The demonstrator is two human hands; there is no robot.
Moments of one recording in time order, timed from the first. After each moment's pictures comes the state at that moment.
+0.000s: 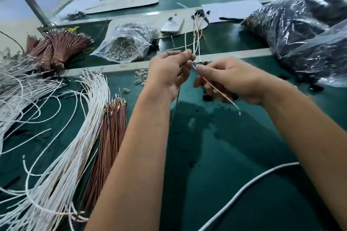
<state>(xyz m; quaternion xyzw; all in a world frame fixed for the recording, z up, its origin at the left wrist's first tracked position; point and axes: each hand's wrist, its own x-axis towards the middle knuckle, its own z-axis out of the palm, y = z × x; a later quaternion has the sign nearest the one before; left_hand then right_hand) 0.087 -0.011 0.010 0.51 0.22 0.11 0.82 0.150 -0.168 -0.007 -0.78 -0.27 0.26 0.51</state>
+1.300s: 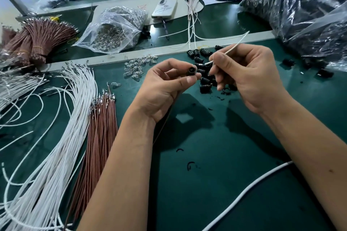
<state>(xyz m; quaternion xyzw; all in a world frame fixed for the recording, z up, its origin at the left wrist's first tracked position) 0.065 -0.005 -0.048 0.53 0.02 0.06 0.84 0.137 -0.187 -0.043 -0.62 -0.25 0.06 0.74</state>
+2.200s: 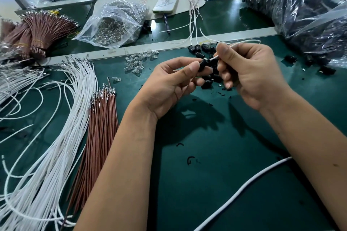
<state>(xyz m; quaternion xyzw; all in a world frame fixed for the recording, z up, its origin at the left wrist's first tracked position) 0.065 -0.009 -0.047 0.53 0.03 -0.02 0.85 0.132 -0.183 -0.037 -0.60 -0.17 0.12 0.77</state>
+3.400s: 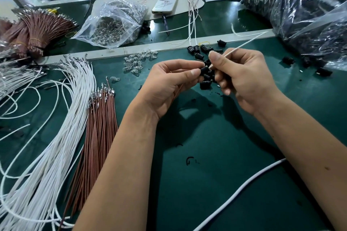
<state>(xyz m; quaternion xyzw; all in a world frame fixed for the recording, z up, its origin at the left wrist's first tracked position) 0.066 -0.012 -0.045 0.56 0.07 0.02 0.82 0.128 -0.178 -0.042 -0.65 -0.14 0.12 0.73</state>
